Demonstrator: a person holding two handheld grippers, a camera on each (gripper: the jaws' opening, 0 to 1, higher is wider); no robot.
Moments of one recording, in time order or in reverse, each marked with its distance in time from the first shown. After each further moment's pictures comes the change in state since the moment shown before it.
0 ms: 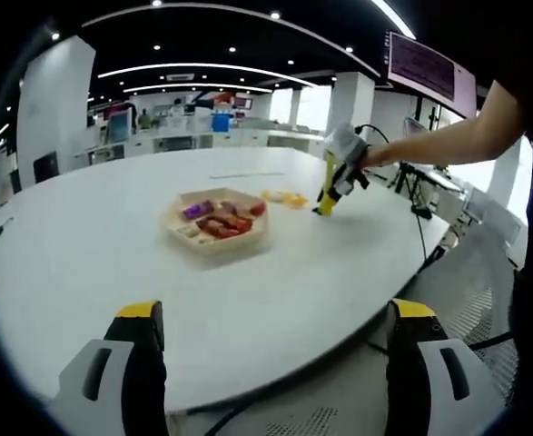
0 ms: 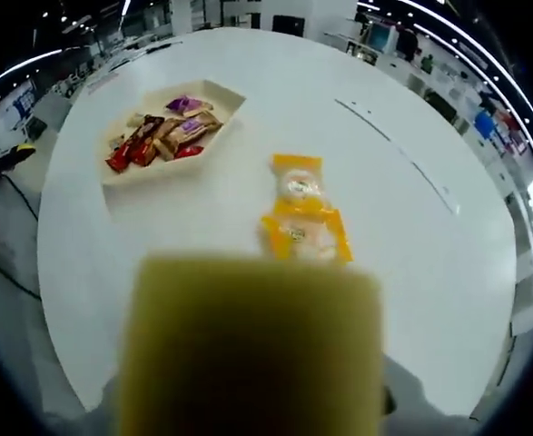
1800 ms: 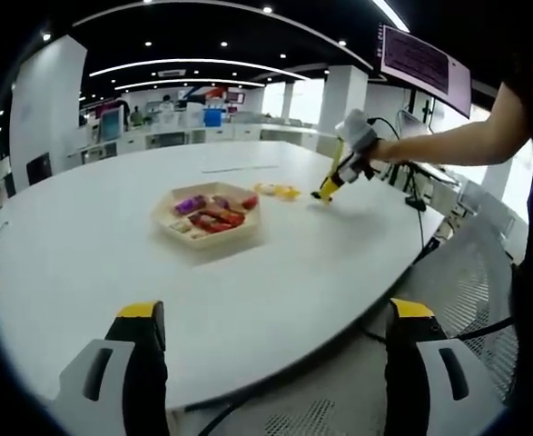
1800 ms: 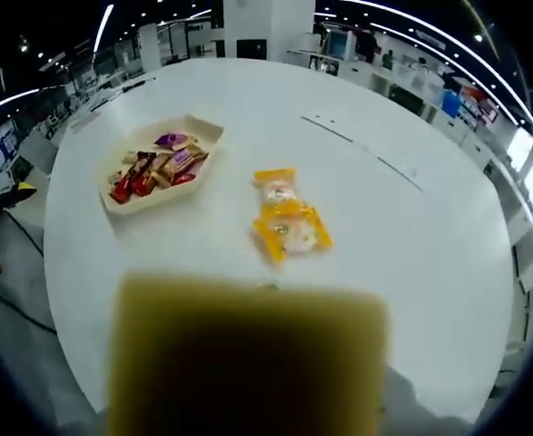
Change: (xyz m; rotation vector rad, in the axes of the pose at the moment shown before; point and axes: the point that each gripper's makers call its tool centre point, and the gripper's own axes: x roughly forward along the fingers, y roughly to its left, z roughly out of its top) left arm 0.000 -0.005 -0.005 0.021 0.029 -0.031; right arm -0.036 0.003 0.000 0.155 -0.114 -0.070
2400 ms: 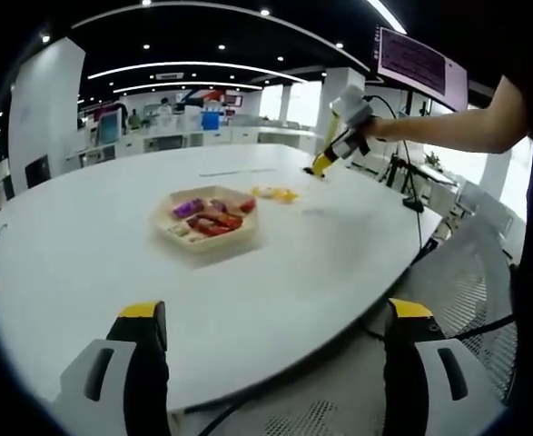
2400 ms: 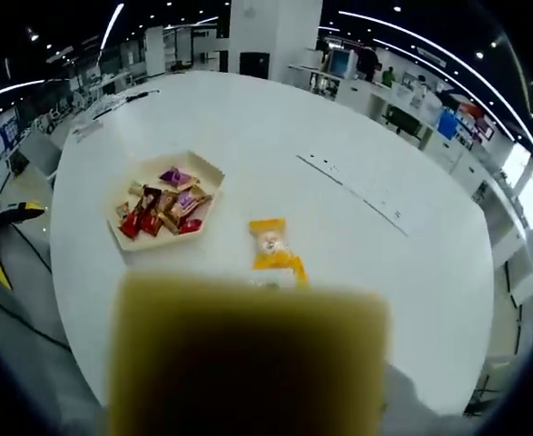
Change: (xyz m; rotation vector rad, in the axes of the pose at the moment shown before) left arm -0.001 -0.002 0.002 0.006 -0.017 -0.009; right arm -0.041 -0.007 0.060 -0.057 -0.072 -0.045
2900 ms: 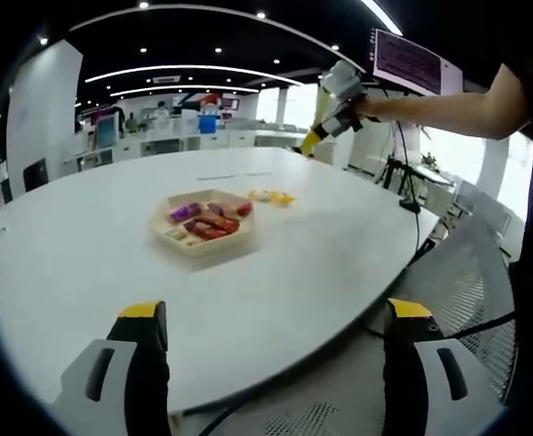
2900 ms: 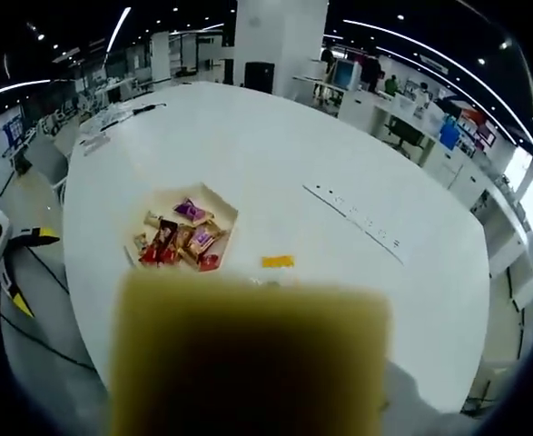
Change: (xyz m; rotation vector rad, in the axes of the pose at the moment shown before) left arm -0.001 -0.004 0.003 0.008 -0.016 -0.016; right arm -0.020 0.014 0.049 -0.008 -0.047 0.014
